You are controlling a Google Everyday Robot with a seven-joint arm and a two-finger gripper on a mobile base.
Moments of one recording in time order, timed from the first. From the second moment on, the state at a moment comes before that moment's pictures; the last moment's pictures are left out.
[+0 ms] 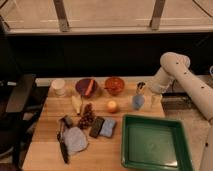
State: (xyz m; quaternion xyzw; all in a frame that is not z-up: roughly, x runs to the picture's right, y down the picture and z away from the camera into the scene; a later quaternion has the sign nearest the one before) arm 0.243 0.069 0.797 -0.34 -0.22 -0.13 0.90
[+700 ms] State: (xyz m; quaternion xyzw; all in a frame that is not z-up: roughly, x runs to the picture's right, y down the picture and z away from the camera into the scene) arm 0.244 0.070 0.797 -0.34 -0.22 -0.13 0.90
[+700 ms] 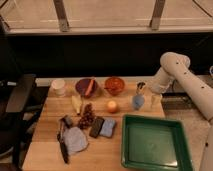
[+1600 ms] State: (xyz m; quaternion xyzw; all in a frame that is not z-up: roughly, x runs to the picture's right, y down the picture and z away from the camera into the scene) arm 0.201 0.058 0.800 -0.35 -0.24 -0.19 0.89
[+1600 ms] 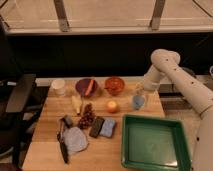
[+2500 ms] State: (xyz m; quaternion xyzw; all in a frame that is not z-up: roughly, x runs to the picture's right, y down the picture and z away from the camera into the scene) arm 0.058 0.067 0.835 -0.31 -0.27 -0.30 0.86
